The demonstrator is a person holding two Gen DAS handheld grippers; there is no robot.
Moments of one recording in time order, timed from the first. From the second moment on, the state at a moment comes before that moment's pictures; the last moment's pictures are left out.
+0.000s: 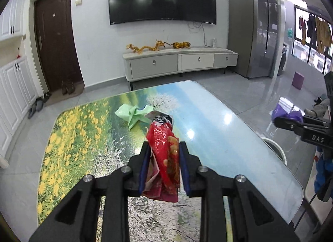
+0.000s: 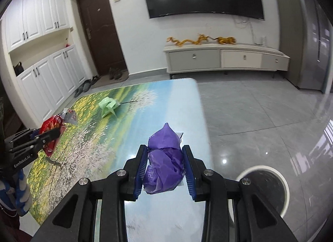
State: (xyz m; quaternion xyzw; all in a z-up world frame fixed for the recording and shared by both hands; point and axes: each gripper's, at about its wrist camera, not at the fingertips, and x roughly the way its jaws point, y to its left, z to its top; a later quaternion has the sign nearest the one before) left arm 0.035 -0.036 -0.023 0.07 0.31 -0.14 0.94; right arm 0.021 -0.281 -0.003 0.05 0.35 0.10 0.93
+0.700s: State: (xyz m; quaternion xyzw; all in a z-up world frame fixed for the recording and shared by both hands) left arm 0.067 -0.266 -0.039 0.16 0.39 -0.34 0.84; right arm -0.030 -0.450 -0.062 0.11 0.38 -0.04 0.92
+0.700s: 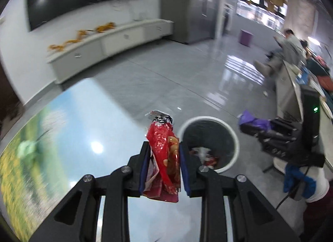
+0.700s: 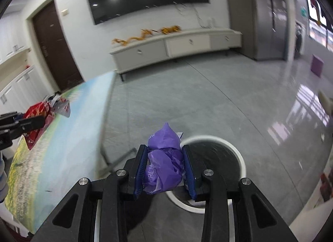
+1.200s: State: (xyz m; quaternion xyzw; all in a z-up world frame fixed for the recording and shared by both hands) left arm 0.114 -0.411 -0.105 0.13 0.45 -0.42 0.78; right arm 0.013 -0.538 -0.150 0.17 0.45 -0.09 0.87
